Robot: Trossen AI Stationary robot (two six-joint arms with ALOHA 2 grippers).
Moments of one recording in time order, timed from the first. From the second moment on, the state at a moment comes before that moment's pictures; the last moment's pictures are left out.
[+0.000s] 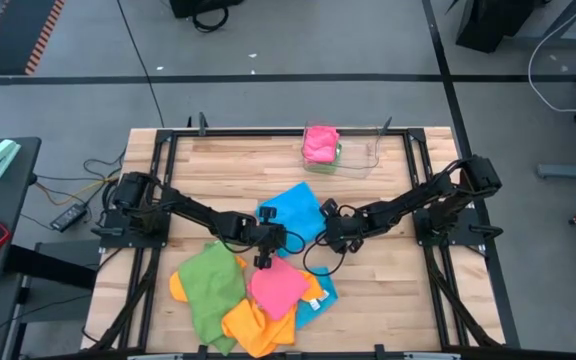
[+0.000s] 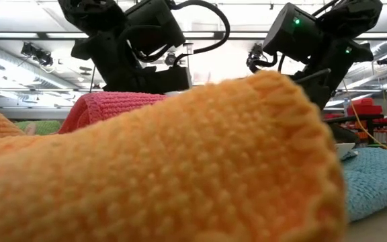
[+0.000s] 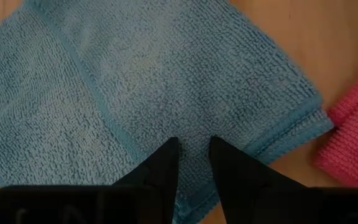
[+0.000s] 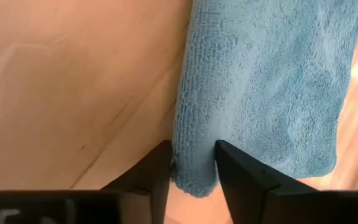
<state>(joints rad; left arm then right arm) -0.18 1.87 0.98 -0.13 -0.29 0.07 0.17 1.63 0.71 -0.16 0.37 -0.69</state>
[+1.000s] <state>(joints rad) -0.26 1.71 0.97 -0.13 -0.38 -0.12 0.13 1.63 1.02 -0.58 0.14 0.01</state>
